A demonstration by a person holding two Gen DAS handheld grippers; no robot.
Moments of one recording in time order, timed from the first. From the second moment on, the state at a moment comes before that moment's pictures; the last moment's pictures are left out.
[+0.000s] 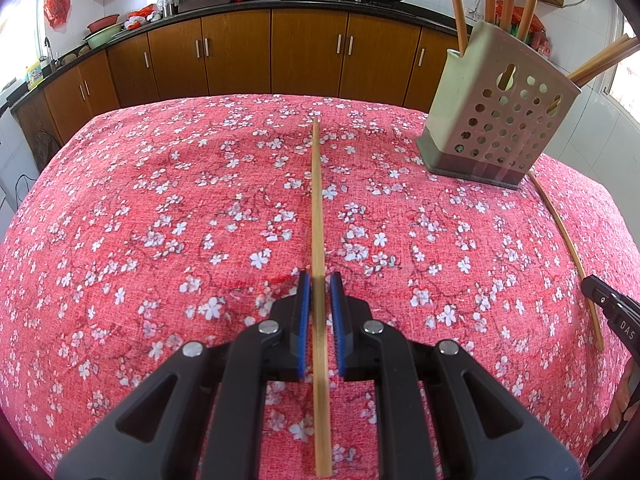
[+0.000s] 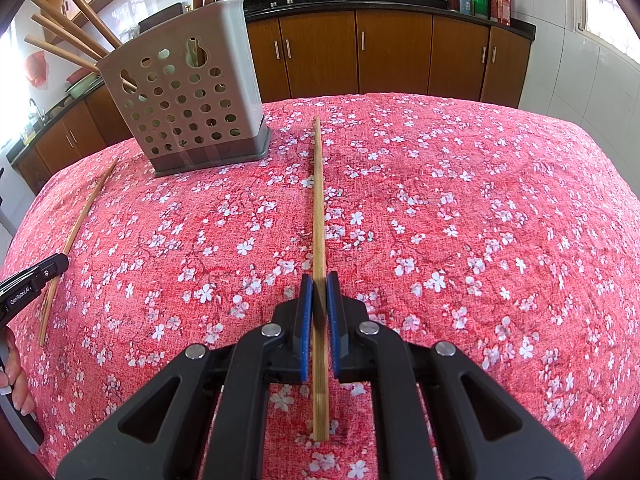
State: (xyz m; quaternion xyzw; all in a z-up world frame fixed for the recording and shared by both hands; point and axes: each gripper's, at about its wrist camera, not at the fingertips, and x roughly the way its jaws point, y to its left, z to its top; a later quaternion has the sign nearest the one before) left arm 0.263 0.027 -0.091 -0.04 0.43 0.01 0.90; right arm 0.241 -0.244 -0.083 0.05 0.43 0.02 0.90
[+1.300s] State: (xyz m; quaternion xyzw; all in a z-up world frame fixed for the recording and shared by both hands) left arm 0.221 0.028 0.002 0.00 0.35 -0.01 0.94; right arm 0.202 -0.267 0.002 0.08 0.31 0.03 0.95
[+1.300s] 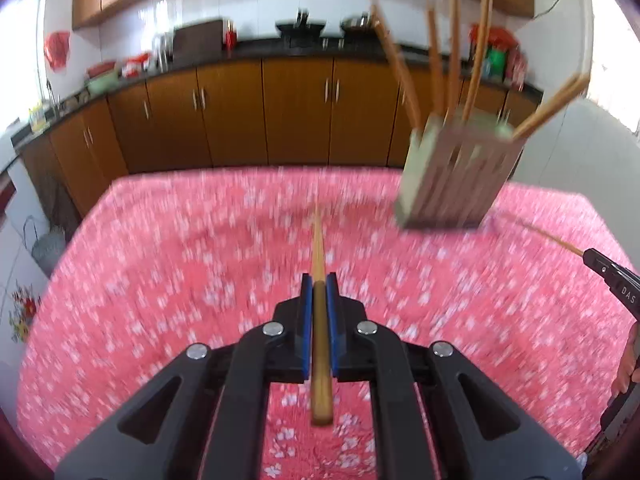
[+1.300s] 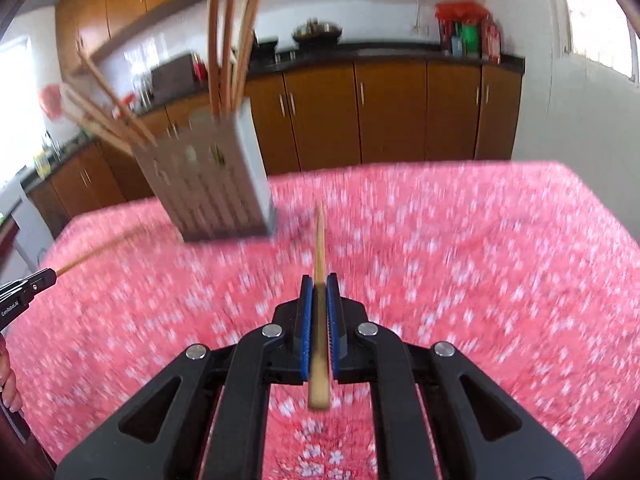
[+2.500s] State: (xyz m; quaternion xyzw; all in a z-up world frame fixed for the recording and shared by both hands) left arm 0.259 -0.053 0.191 -0.07 0.08 -0.09 0.99; right arm 0.245 -0.240 0.165 0.10 0.04 0.09 0.99
